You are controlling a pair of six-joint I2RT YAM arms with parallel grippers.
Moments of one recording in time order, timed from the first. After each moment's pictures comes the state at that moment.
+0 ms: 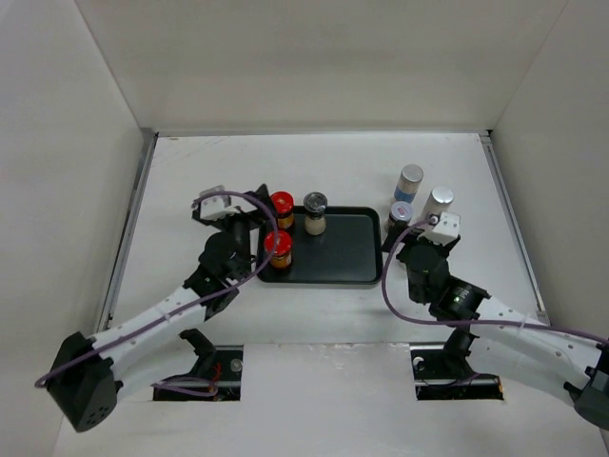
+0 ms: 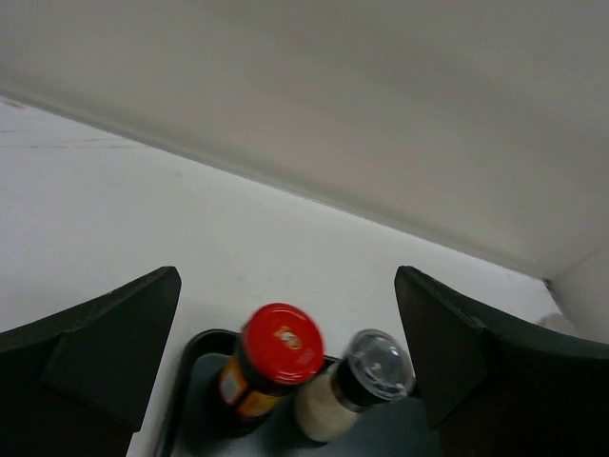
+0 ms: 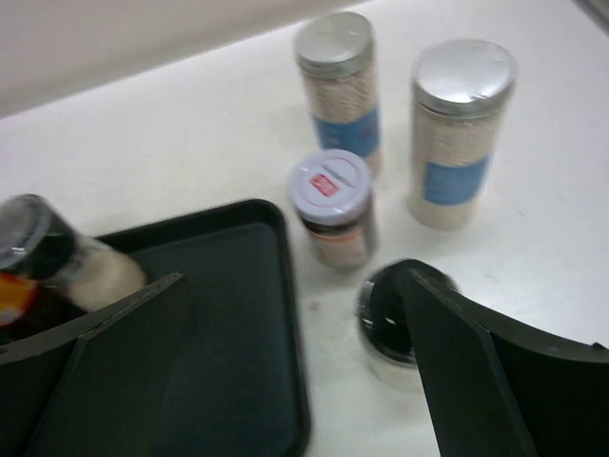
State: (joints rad) left arm -0.77 1.00 0.56 0.64 -0.78 -0.30; right arm 0.88 0.80 0.48 0.07 0.98 0.46
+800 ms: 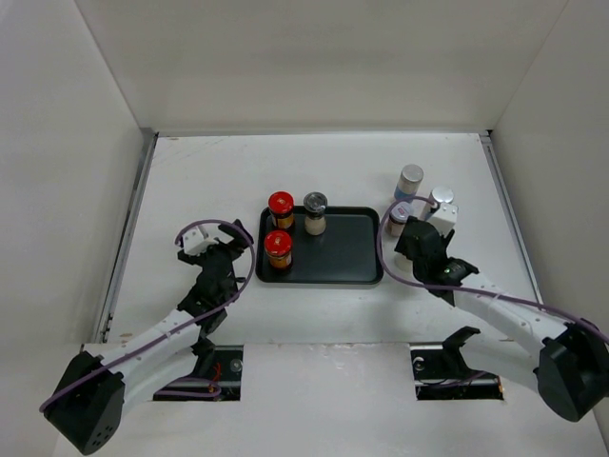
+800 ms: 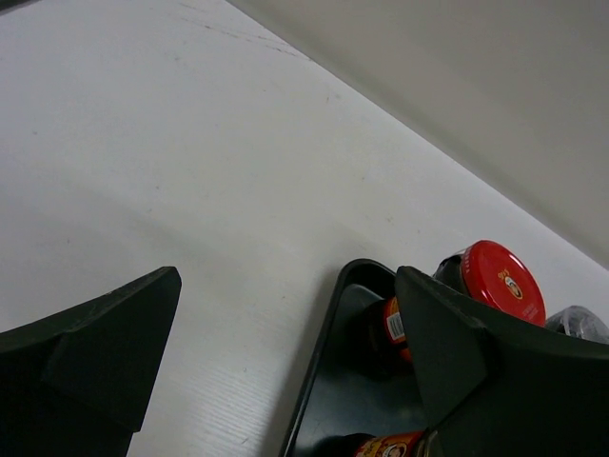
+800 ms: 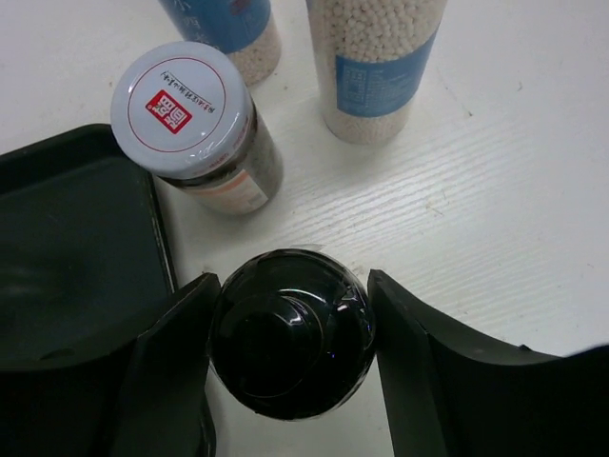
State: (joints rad) left arm -0.60 0.81 0.18 0.56 -0.90 -0.57; right arm 0.54 1.04 0.52 -0.13 0.69 0.59
